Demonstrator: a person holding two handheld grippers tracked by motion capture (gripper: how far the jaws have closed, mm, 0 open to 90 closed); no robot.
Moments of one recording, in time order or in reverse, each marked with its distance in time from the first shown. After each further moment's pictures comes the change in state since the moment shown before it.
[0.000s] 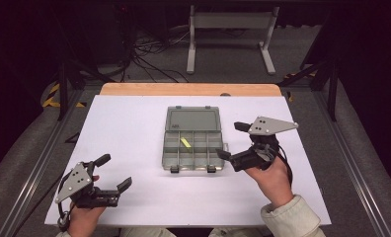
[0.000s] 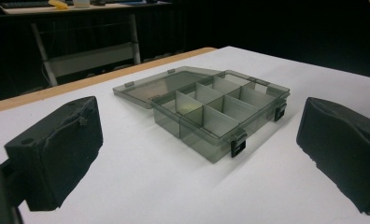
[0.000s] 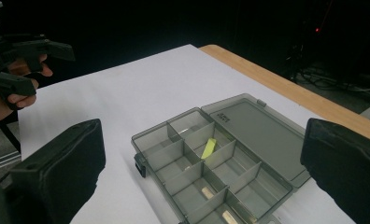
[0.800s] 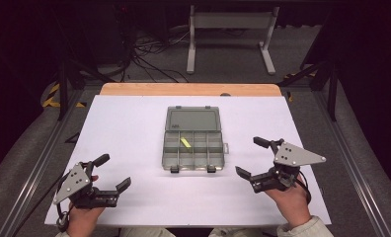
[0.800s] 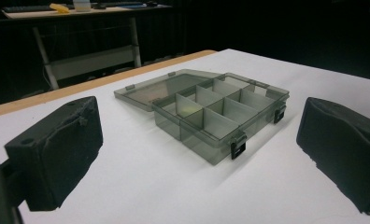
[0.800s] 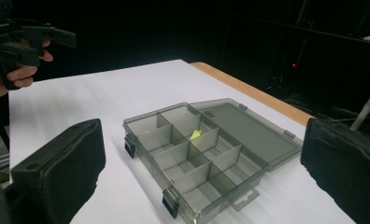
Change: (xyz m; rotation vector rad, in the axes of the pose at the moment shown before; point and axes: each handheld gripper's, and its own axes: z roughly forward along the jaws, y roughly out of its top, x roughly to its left) left arm 0.000 0.001 -0.002 -0.016 0.001 0.001; right arm 0.004 -0.062 -0.041 -0.137 -0.052 -0.067
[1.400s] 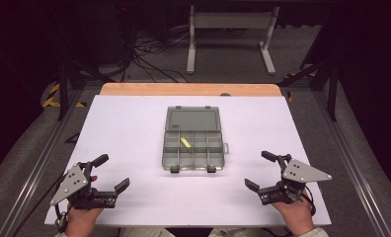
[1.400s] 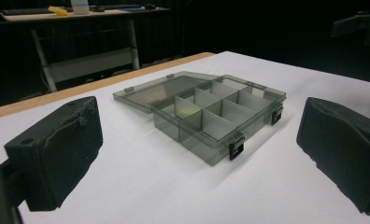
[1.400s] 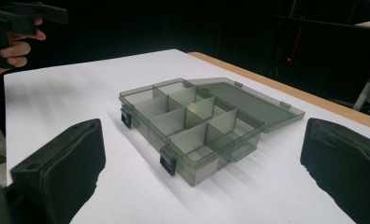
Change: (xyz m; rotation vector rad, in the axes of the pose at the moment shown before) left arm 0.001 0.000 -0.003 -0.004 -0.011 0.002; right arm -0.002 -0.054 -0.017 -0.018 -0.022 0.030
